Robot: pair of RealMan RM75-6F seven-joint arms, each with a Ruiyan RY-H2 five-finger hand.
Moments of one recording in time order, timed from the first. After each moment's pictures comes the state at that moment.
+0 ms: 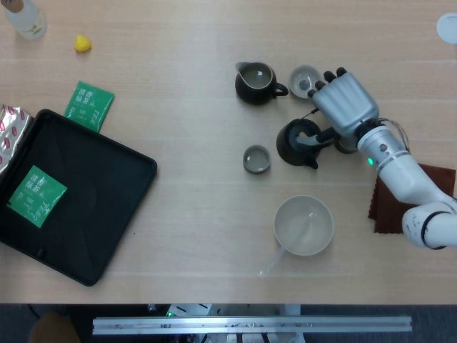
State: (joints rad) left arm 0.03 -1.10 -0.01 -1.65 1.48 1.53 -0.01; right arm 0.88 -1.58 0.09 -1.32 -0.94 0.82 -0.74
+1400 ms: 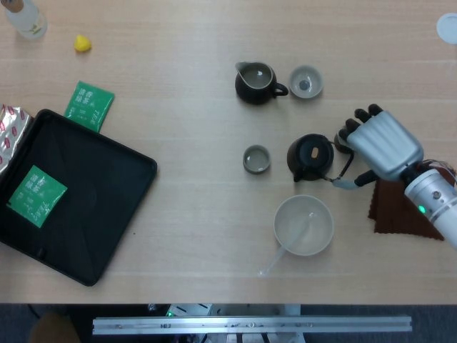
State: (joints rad) left arm 0.03 -1.09 0.00 -1.66 1.51 1.56 -0.02; right arm 0.74 -1.29 -0.07 -1.74 -1.15 1.00 -0.74
